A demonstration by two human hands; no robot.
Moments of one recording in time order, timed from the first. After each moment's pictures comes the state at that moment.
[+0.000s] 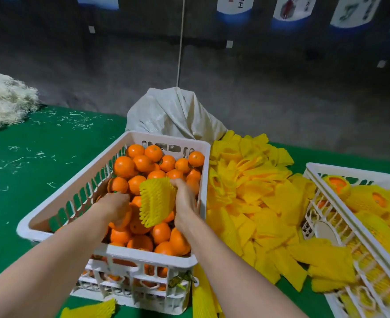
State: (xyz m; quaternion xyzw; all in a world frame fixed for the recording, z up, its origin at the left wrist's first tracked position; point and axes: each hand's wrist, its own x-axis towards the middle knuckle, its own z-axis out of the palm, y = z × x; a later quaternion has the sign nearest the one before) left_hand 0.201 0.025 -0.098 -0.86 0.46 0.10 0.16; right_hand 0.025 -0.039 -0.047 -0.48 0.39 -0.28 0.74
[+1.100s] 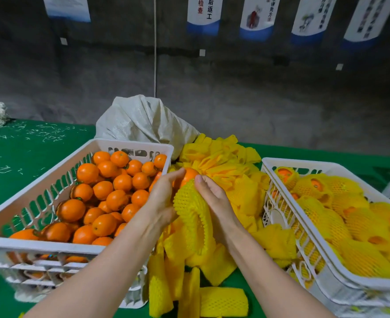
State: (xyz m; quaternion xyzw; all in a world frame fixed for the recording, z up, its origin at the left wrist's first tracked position) left_hand -0.050 -0.026 0.011 -0.41 0.15 0.56 -0.70; right_hand -0.158 -0.057 0.002 -0.59 0.21 -0.41 0.67
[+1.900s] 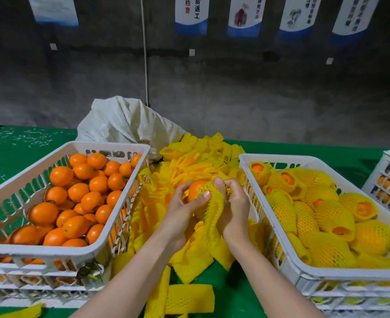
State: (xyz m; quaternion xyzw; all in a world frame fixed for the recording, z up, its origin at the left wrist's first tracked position) left_hand -0.161 -0.051 -0.020 -0.44 0.27 0.49 -0.71; right_hand -0.248 -0.109 -0.029 -0.66 0.35 -0.57 0.36
